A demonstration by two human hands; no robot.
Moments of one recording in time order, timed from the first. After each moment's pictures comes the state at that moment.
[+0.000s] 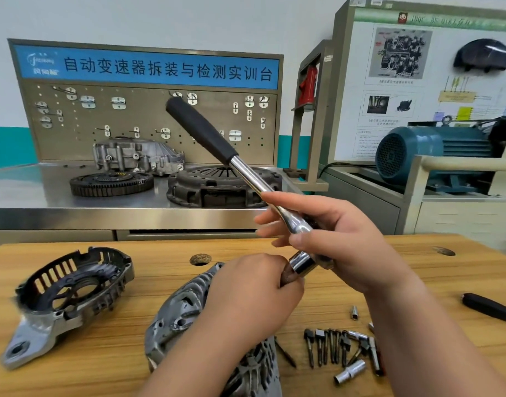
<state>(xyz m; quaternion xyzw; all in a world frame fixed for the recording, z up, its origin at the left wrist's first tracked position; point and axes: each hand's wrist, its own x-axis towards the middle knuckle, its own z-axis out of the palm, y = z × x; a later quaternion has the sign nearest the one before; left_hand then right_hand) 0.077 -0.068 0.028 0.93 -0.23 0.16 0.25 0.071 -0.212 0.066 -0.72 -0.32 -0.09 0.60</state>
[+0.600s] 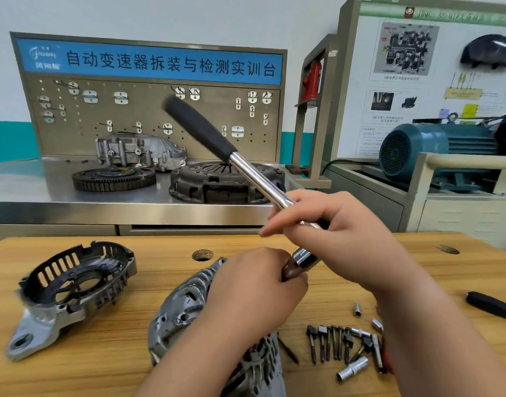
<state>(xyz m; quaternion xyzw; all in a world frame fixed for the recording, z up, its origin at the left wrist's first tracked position) 0.078 -0.066 0.027 0.93 -0.21 0.15 0.27 0.059 -0.198 0.078 -0.83 -0.29 -0.20 0.43</state>
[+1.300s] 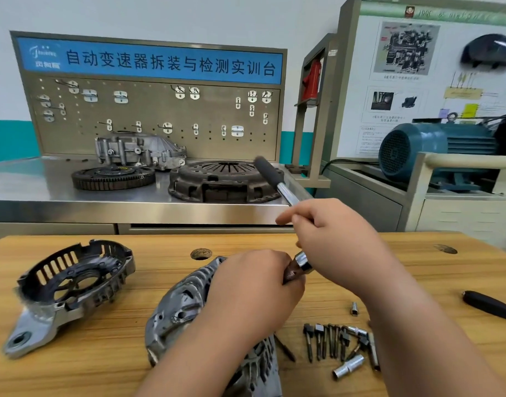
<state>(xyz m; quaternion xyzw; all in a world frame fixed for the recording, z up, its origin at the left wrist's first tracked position) 0.076 -0.071 0.025 0.93 -0.24 0.18 0.22 0.055 -0.186 0.076 -0.93 -0.06 -0.20 0.29</state>
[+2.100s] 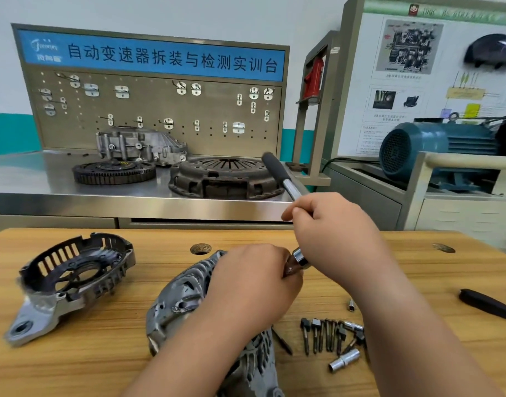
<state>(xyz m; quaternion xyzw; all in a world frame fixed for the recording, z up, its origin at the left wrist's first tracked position) 0.075 -0.073 0.025 0.93 -0.23 0.19 0.20 0.057 -0.183 0.072 -0.93 -0.02 -0.25 0.26</state>
